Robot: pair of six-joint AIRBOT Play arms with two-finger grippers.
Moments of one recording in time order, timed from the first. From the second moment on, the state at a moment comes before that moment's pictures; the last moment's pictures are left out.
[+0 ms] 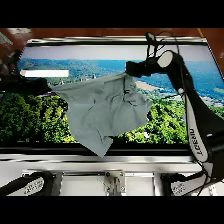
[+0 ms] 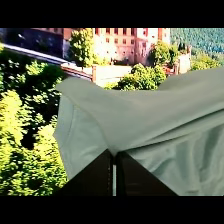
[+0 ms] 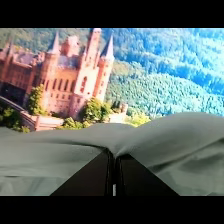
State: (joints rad) left arm 0.07 -1.25 1.28 1.18 -1.13 -1.52; right arm 0.24 -1.71 1.71 -1.08 0.93 1.53
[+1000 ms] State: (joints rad) left arm 0.24 -1.26 0.67 0.84 -1.21 -1.33; right arm -0.18 -1.61 1.33 -1.15 1.46 1.51
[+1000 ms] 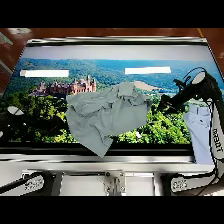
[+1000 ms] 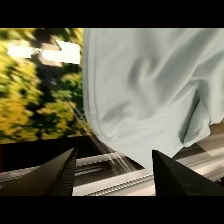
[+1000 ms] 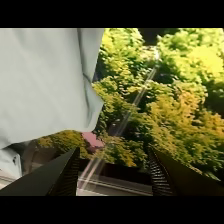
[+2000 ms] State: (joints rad) left arm 0.06 -1.29 0.52 0.60 -0.88 -1.25; right arm -0.20 -1.59 1.12 -1.04 1.30 1.49
